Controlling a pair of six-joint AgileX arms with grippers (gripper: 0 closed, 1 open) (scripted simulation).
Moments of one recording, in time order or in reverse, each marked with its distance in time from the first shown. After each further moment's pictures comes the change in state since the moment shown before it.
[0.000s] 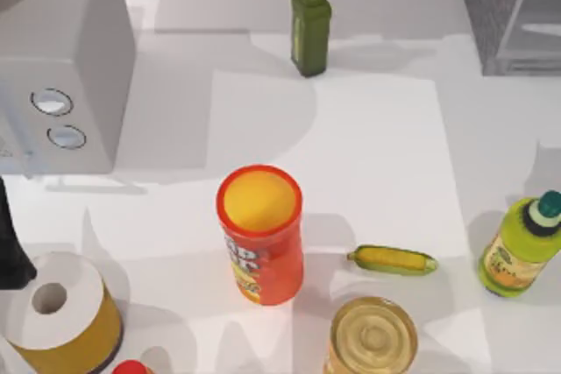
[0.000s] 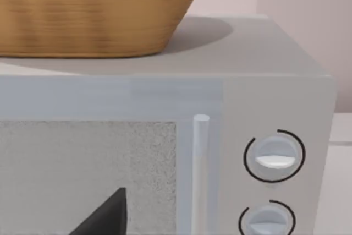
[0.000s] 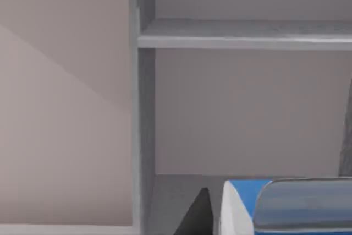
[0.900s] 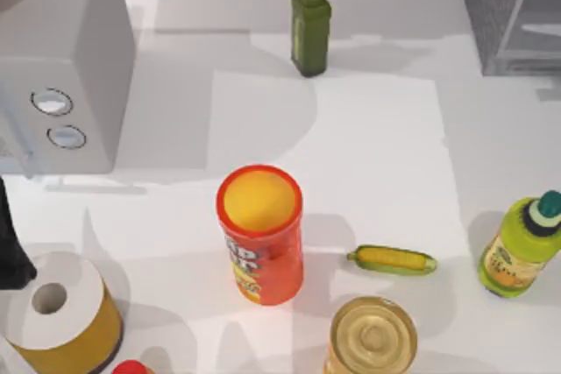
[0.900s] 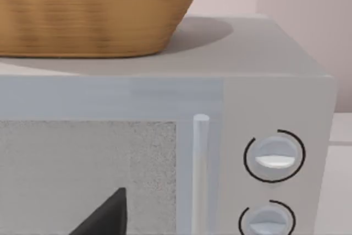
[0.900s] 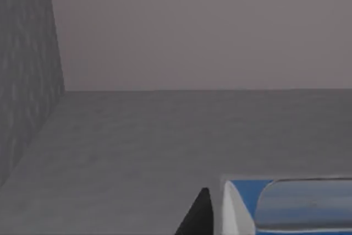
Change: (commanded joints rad) left arm 0.000 0.000 0.000 0.000 0.000 0.000; right arm -0.172 1.517 0.601 0.750 -0.158 0.010
